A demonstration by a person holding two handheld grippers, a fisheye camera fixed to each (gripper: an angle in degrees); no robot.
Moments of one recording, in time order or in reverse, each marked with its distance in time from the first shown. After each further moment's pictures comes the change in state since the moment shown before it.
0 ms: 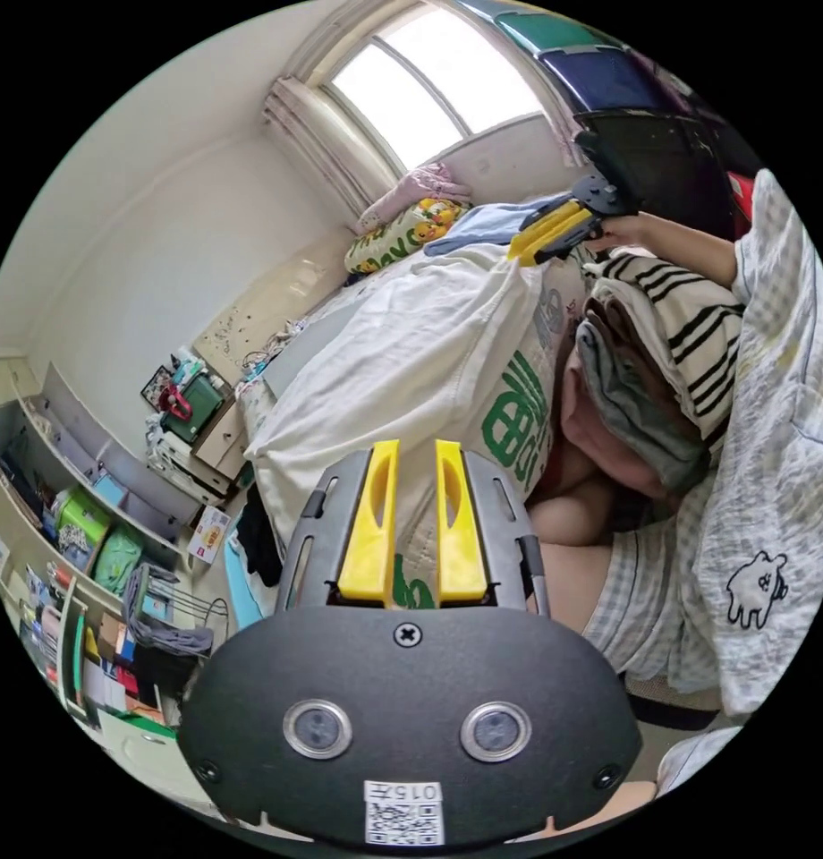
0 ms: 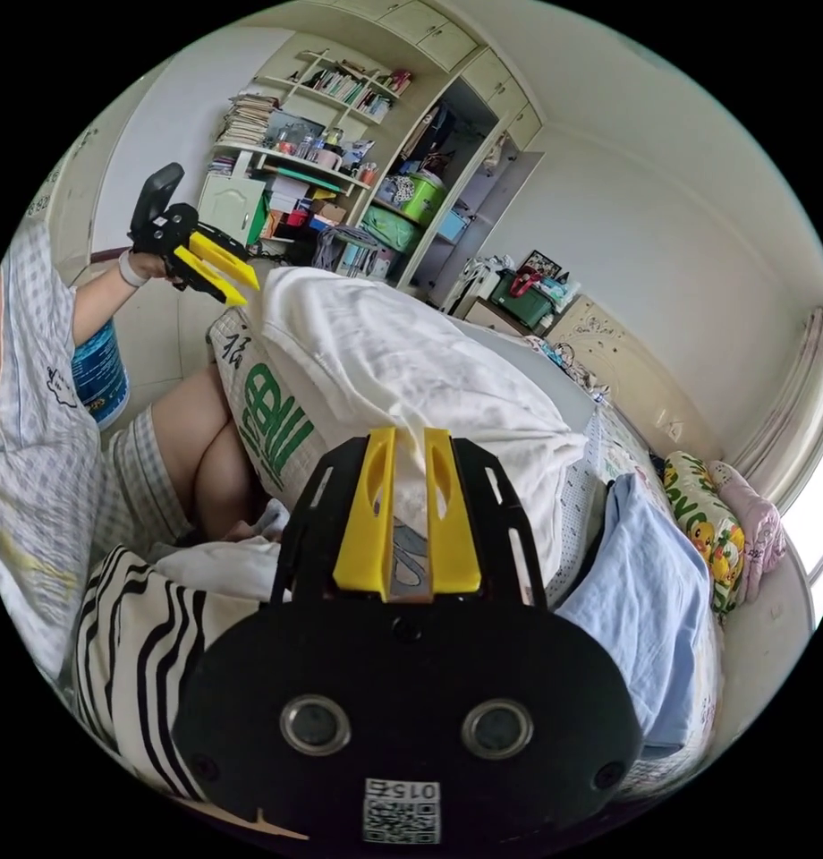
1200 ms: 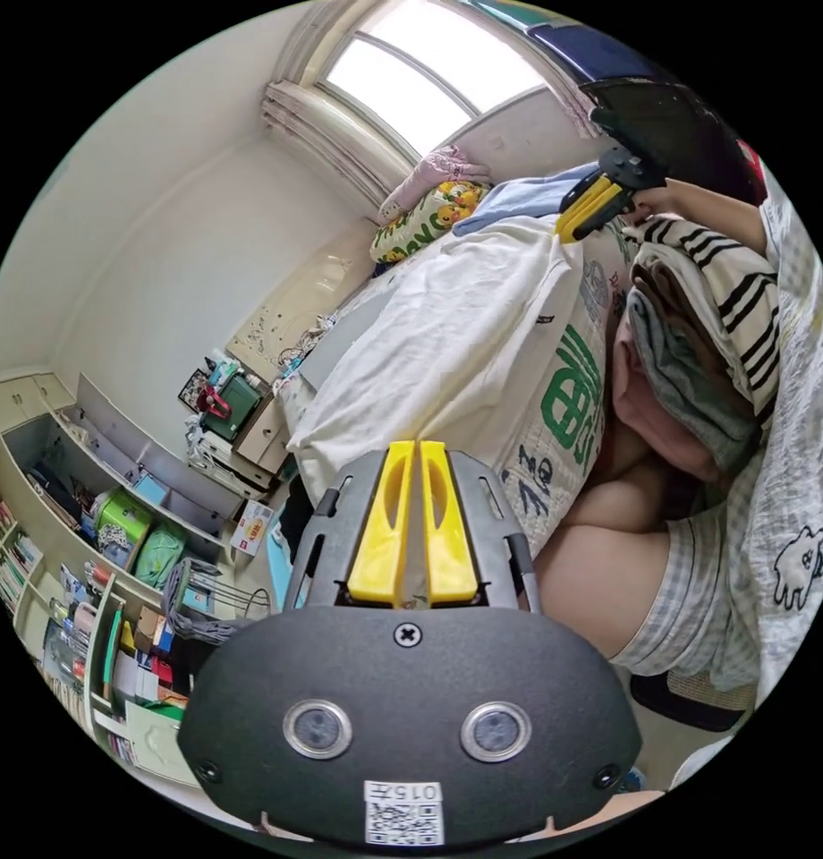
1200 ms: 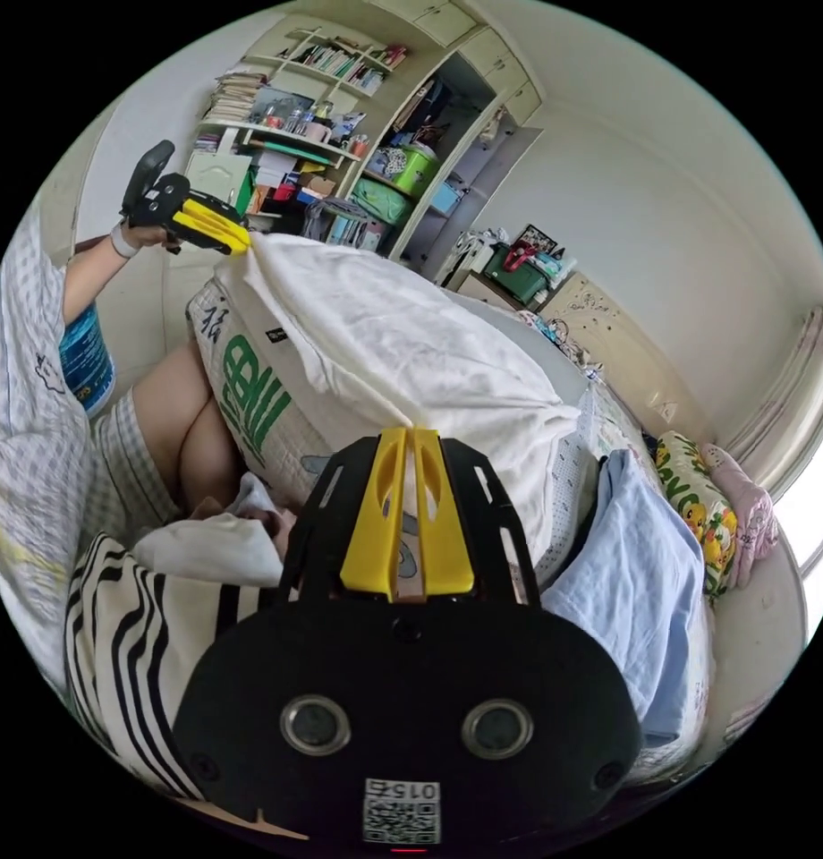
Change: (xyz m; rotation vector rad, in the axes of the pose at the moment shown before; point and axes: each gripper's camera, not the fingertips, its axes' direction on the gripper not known) left arm 0.063 0.314 0.064 -0.010 -0.139 -0.042; right arm 0.019 -0.114 -0.018 -0.045 0.030 0.055
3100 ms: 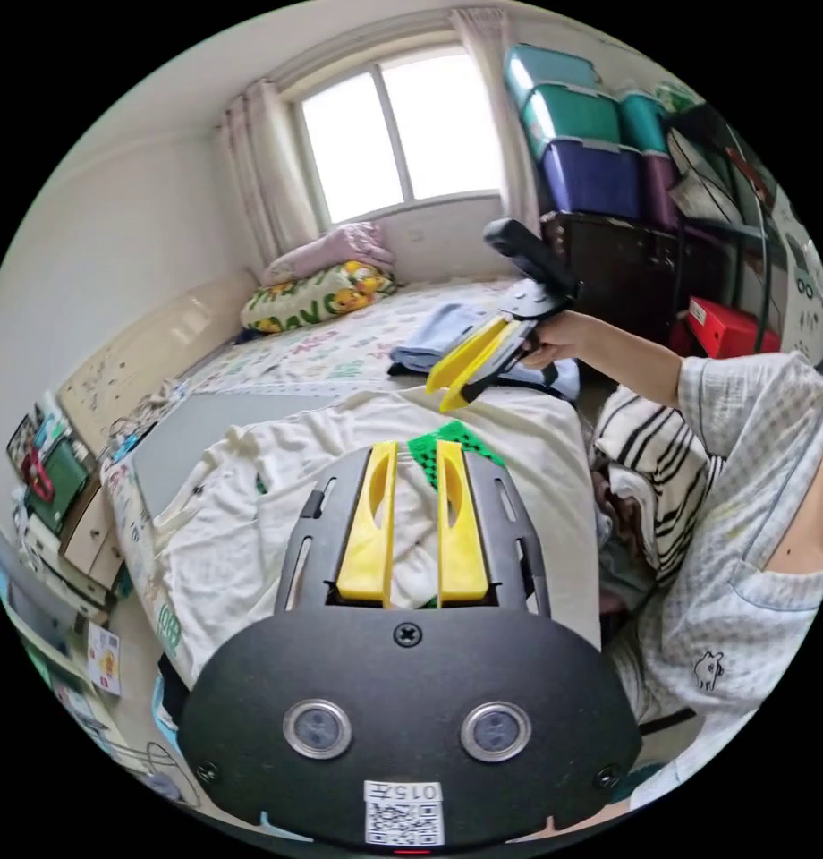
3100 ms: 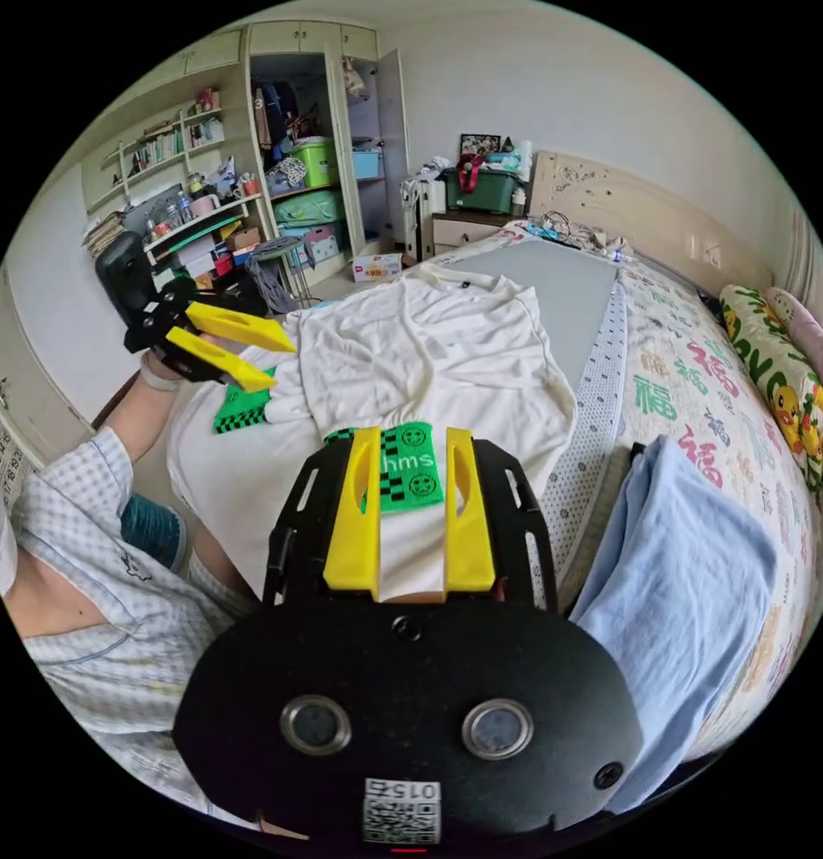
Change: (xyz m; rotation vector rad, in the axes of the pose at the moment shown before) left arm 0.177 -0.210 0.390 0.214 0.662 0.063; right arm 0.315 -0.259 0.116 -0.196 -0.291 0.446
